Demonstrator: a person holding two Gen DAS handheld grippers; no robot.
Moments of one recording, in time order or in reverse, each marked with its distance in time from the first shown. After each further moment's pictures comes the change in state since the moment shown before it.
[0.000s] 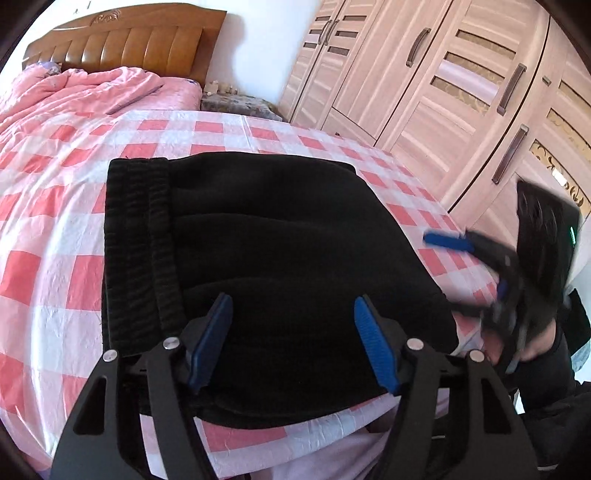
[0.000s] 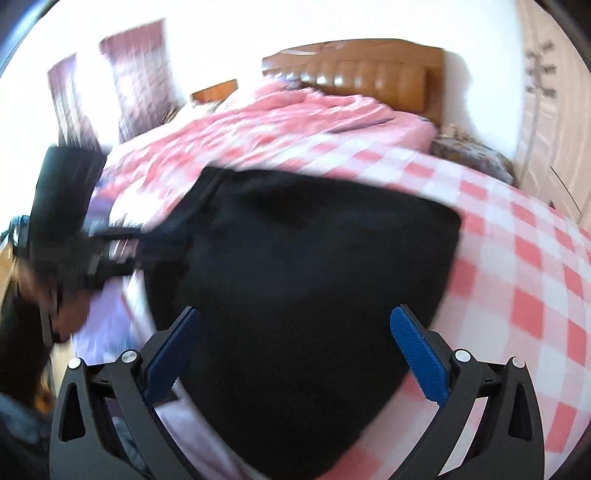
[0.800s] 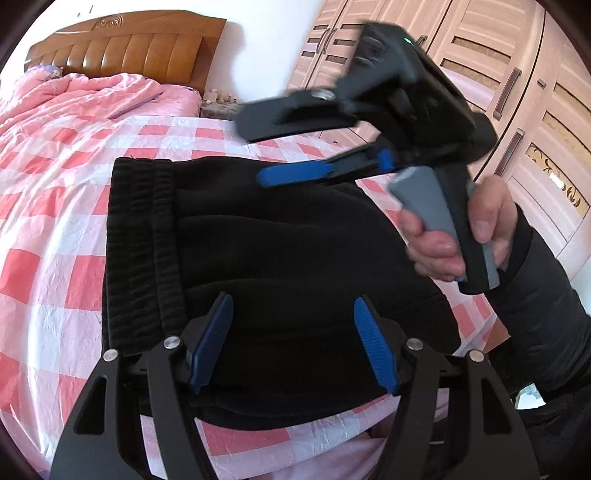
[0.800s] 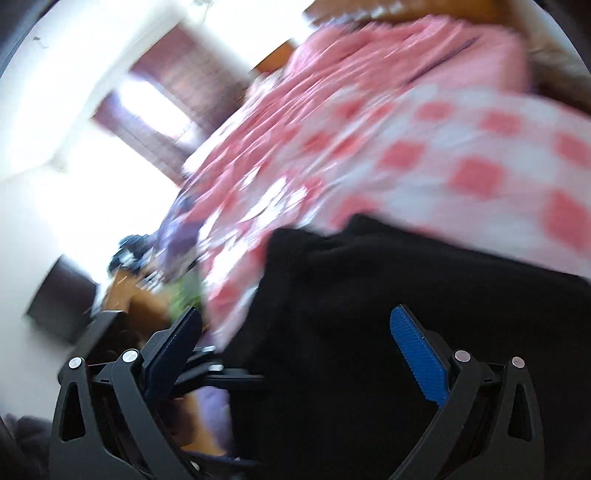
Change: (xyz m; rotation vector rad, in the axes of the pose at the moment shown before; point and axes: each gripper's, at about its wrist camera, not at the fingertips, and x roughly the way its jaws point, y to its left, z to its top) left arm -0.003 -0.001 -0.008 0.011 -0.032 0.000; right arm 0.141 0.021 0.114 0.146 0.303 0.578
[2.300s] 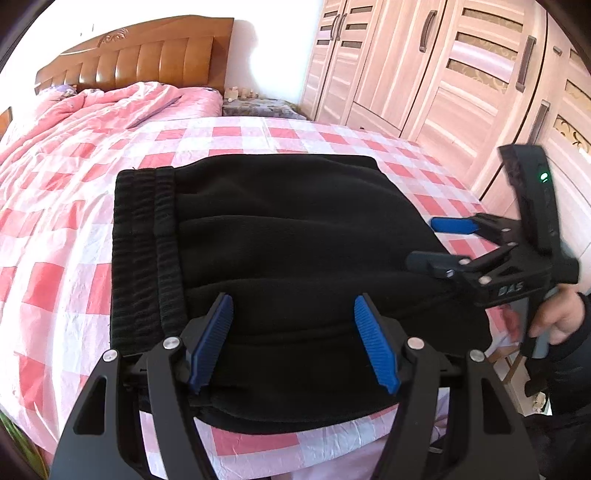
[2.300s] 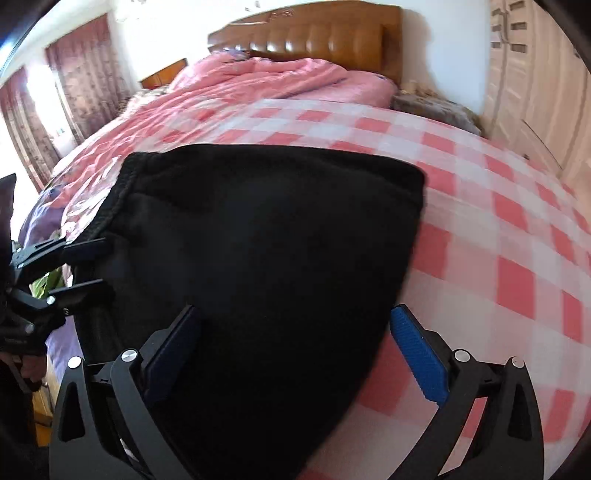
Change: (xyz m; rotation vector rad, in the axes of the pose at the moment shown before) left arm 0.013 -0.027 0.003 0.054 0.041 0.178; right arm -0.085 -0.009 -0.140 0.000 -0.209 -0.733
